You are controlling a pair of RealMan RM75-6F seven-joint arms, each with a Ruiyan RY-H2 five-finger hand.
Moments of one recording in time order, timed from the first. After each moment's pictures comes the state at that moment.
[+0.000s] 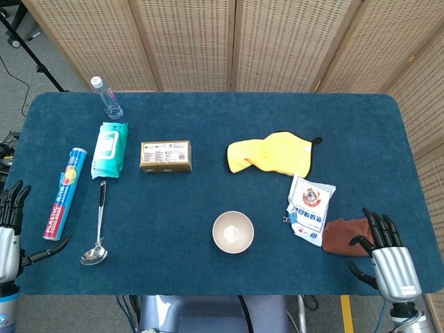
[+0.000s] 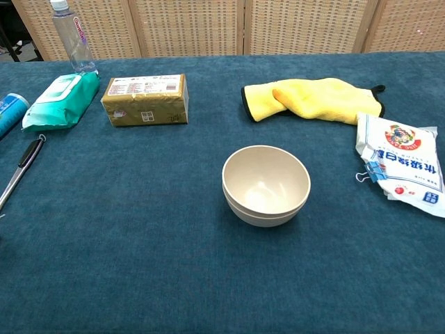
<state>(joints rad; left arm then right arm) -0.03 -1.25 -0.10 -1.72 1.63 1.73 -0.06 0.00 -1.15 -0.01 -1.78 -1.71 1.57 -0.17</state>
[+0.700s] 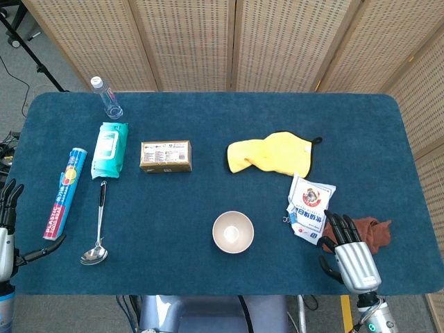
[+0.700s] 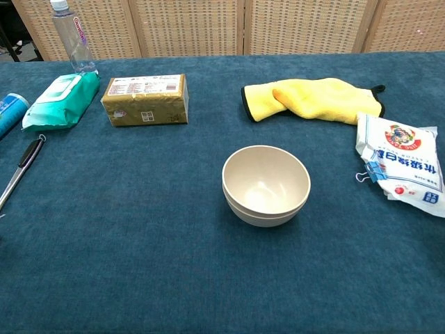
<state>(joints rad) -0.02 -1.23 -0.11 -1.73 1.62 1.74 -0.09 0.08 -1.28 0.00 -1.78 -1.68 1.43 -0.27</state>
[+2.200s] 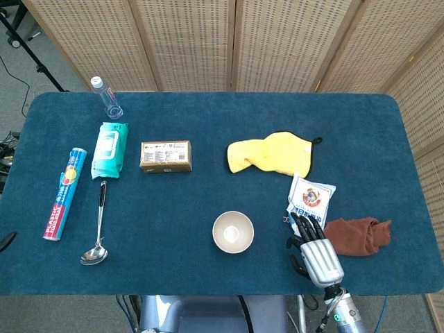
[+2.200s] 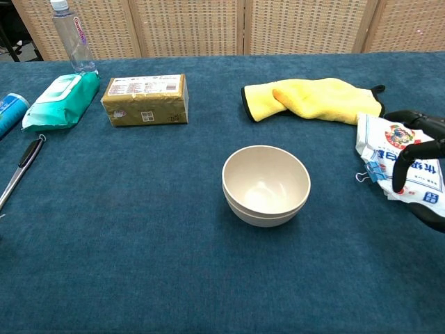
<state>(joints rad) 0.02 -0.88 -0.13 -1.84 1.56 1.73 -0.36 0.15 -1.46 0.00 -1.79 -1.58 1.32 -0.42</state>
